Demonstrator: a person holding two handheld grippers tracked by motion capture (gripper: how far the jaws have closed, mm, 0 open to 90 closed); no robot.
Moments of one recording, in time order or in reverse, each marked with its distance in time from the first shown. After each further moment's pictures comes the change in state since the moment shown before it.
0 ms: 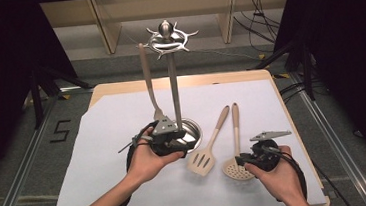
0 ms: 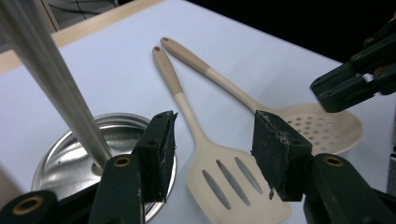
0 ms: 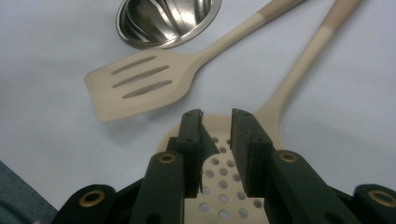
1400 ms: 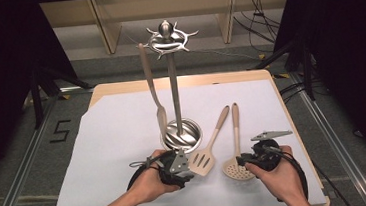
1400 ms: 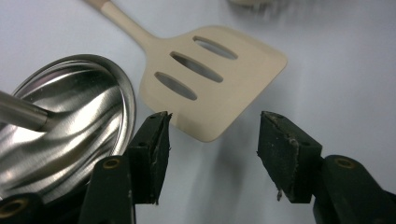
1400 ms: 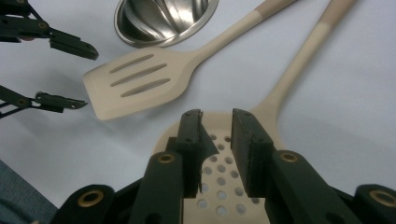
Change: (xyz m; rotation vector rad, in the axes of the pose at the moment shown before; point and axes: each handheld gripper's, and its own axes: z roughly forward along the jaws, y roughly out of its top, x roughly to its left) left arm -0.020 -0.068 0.024 0.267 -0.083 0.484; right arm 0.000 0.000 -0.002 0.019 -0.001 0.041
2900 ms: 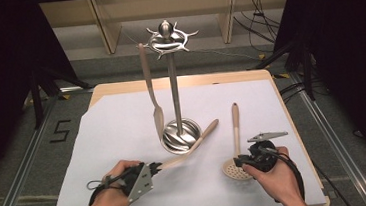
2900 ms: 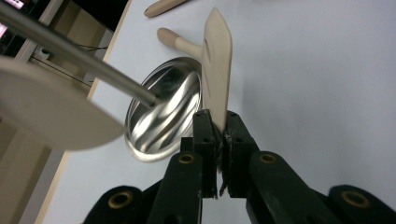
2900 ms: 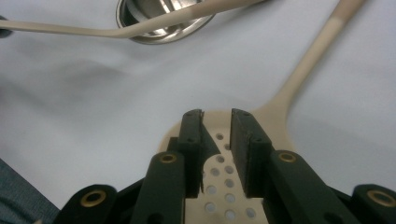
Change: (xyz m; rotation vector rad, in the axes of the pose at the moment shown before) left arm -0.008 -0.073 -0.089 -0.126 0.242 0.280; right arm 0.004 -0.001 0.009 -0.008 0.017 -0.031
